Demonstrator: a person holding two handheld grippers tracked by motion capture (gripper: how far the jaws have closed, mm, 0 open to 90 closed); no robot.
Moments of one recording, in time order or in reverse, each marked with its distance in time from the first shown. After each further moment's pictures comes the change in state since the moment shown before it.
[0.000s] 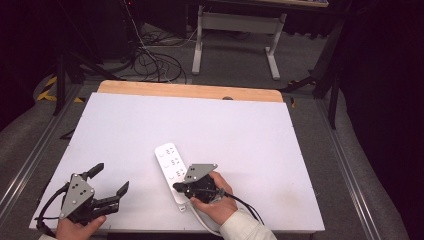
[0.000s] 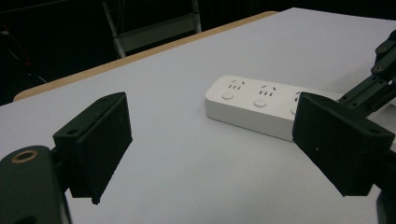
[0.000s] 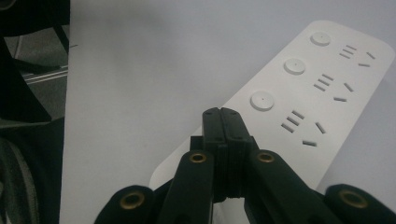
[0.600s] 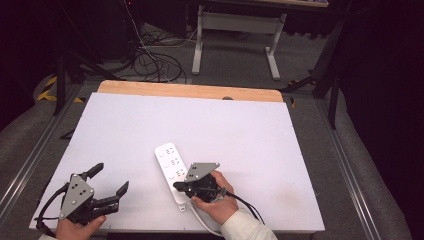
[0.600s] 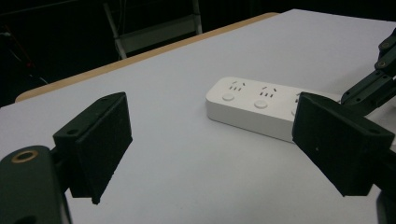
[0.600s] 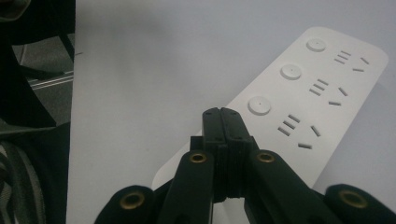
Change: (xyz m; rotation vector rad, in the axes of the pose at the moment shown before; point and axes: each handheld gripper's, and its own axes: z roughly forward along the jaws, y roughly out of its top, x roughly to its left) left arm 0.000 0.000 0.000 -0.002 0.001 0.001; right arm -0.001 0.001 -0.004 -0.016 0.006 0.010
